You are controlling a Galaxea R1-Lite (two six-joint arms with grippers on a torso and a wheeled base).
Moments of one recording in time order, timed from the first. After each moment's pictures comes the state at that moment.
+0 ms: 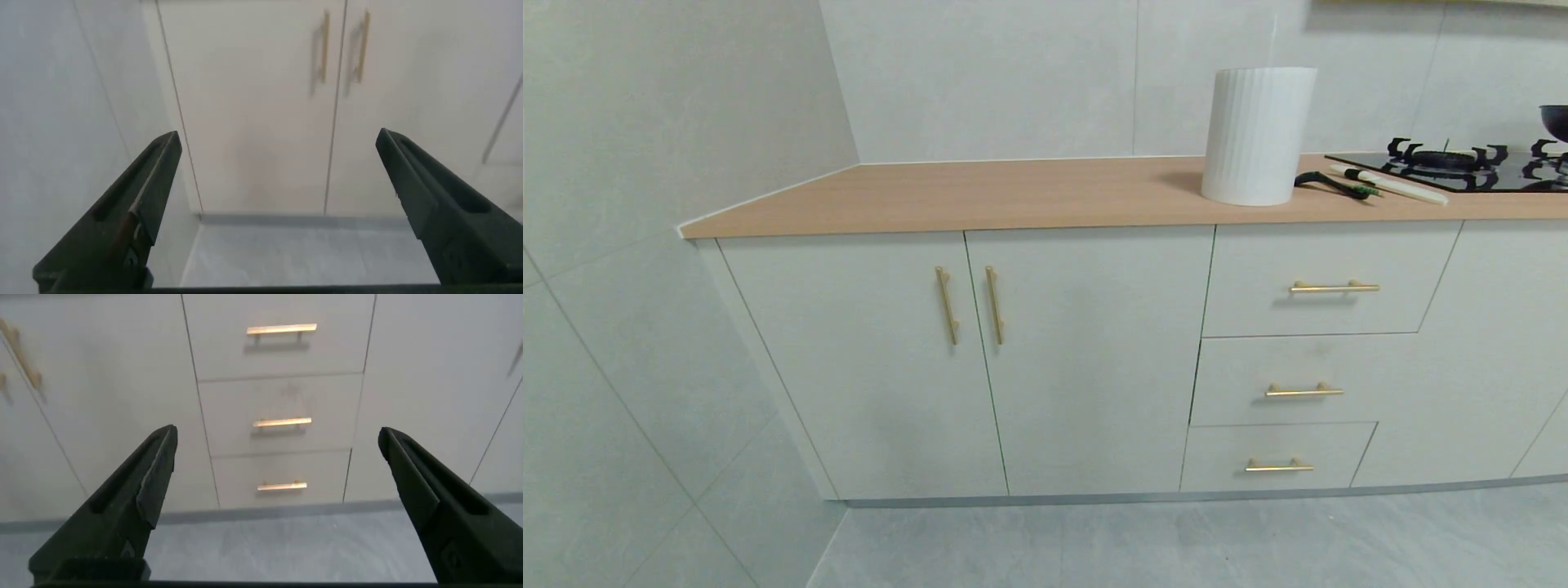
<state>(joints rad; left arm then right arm) 0.00 0.00 0.00 -0.06 0.07 0.04 0.00 0.00 -0.01 -0.04 -0.04 0.02</state>
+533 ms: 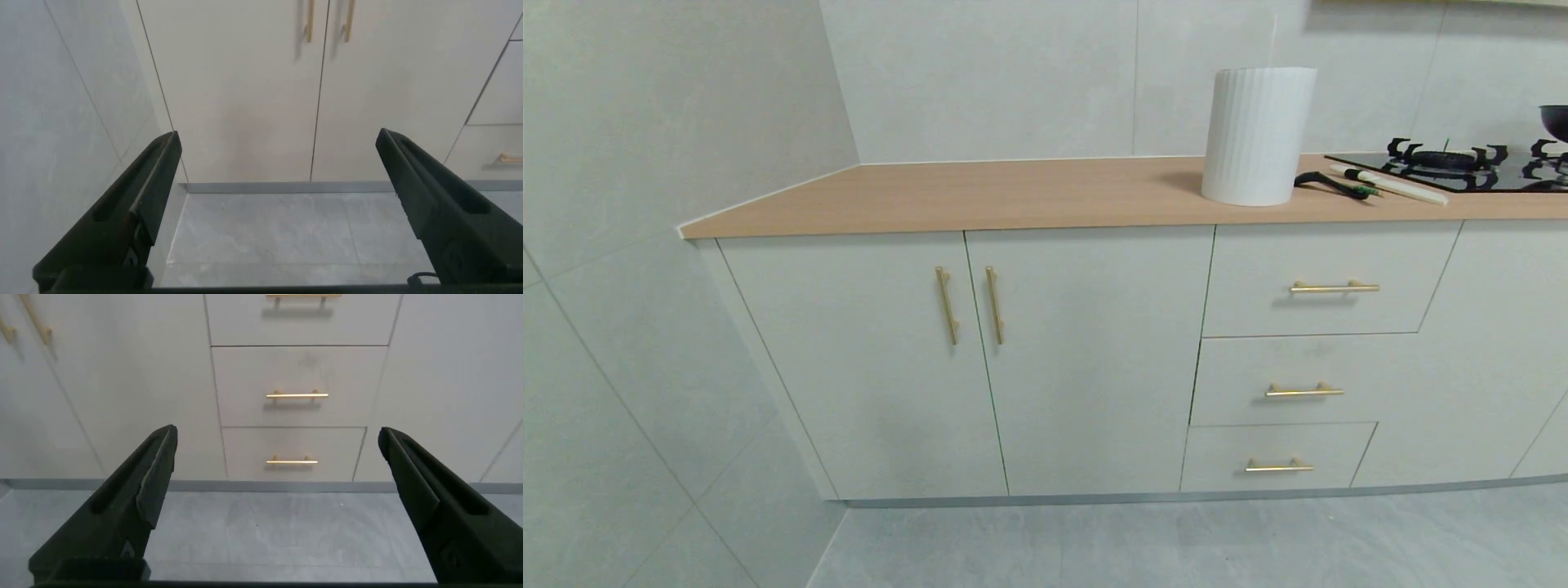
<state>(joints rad) 0.00 0.00 0.00 0.00 0.03 0.01 0.00 0.00 0.00 -0.01 0.03 0.00</state>
